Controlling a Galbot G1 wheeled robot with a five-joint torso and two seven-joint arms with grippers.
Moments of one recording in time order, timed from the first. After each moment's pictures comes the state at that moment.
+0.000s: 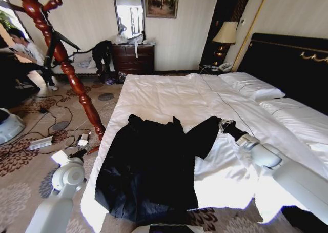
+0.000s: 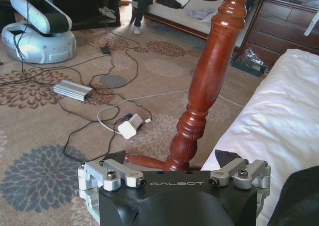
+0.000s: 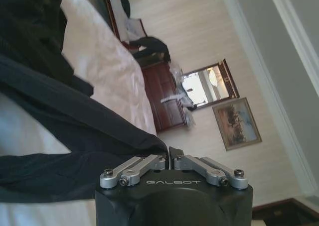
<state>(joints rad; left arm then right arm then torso) 1.31 -1.10 -0.72 -2.05 -1.05 0.47 -0.86 -1.16 0.47 0.40 1.67 -0.22 0.20 0.04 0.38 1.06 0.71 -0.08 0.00</state>
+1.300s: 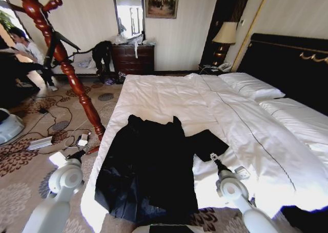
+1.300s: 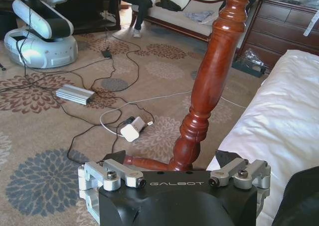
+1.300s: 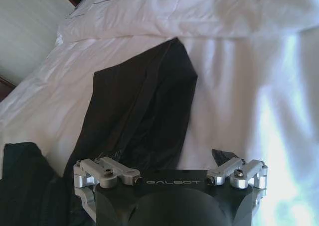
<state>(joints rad) 1.35 -1.08 -0.75 -2.09 -1.06 0.47 -0.86 -1.41 1.06 0.45 1.98 1.40 0.07 0.75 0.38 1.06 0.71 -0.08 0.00</state>
